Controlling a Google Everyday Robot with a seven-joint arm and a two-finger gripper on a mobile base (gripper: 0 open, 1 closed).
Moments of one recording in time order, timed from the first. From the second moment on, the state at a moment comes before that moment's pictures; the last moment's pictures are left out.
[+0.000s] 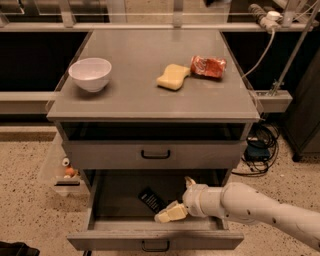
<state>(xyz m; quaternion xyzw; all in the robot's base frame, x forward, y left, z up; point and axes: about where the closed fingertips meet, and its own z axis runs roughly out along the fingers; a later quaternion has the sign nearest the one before) 0.489 -0.055 0.538 -0.37 0.81 0.25 0.37</state>
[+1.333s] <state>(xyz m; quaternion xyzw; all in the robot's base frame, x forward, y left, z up) 0.531 -0.011 0.486 -0.43 0.79 0.19 0.40</state>
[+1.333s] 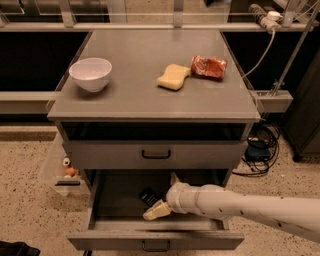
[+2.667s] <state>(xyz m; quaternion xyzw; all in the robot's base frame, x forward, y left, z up) 0.545 0.049 0.434 -0.48 0.76 0.19 0.38</state>
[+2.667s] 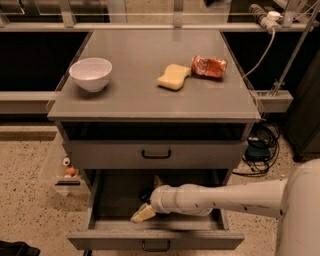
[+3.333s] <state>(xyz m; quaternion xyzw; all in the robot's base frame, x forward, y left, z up) 0.549 0.048 0.352 -0.49 0.78 0.18 0.34</state>
